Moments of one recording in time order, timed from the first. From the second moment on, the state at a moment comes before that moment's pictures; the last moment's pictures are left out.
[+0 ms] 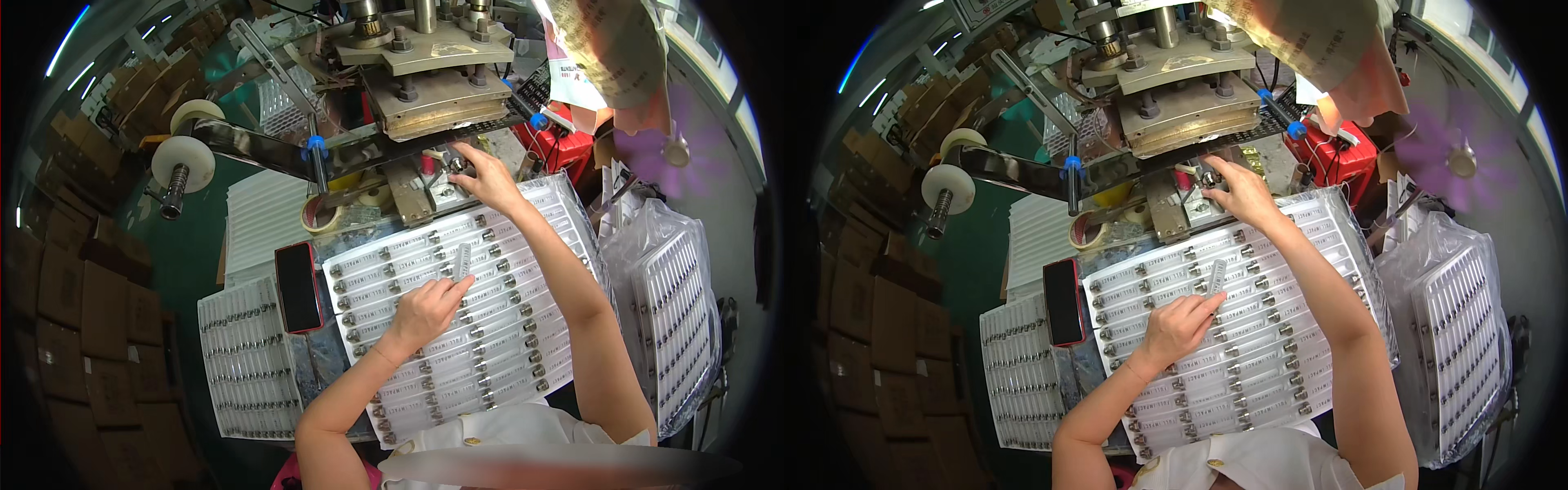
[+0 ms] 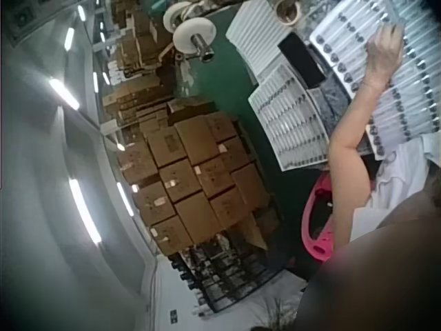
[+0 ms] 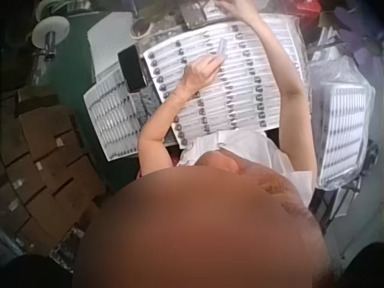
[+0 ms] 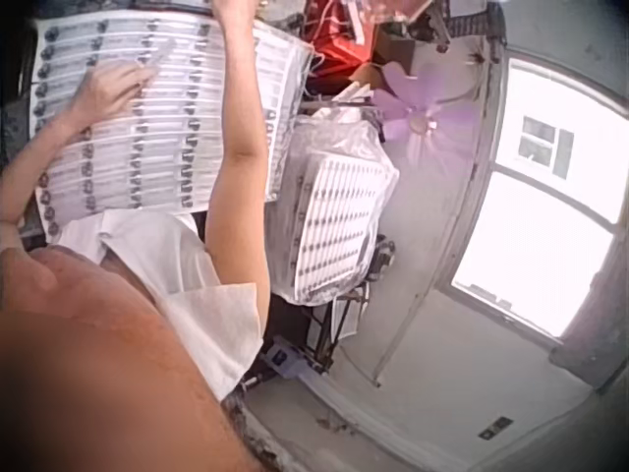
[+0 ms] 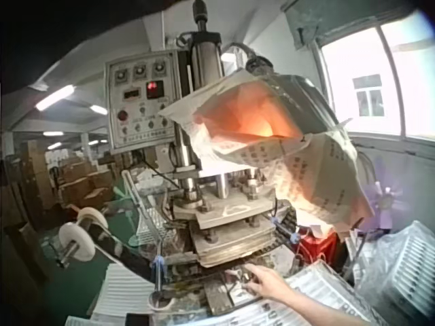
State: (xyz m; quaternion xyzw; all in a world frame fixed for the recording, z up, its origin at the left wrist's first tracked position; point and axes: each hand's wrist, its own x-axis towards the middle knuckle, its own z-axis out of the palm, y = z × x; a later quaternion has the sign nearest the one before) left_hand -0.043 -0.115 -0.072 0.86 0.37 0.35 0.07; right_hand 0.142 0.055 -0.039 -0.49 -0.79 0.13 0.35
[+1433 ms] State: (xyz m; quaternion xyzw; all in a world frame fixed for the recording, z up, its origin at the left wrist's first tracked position) left_hand -0.030 -0.029 -0.028 0.83 0.42 0.36 -0.04; right_hand 0.362 -0.082 -0.042 -0.55 -0.60 0.35 0.47
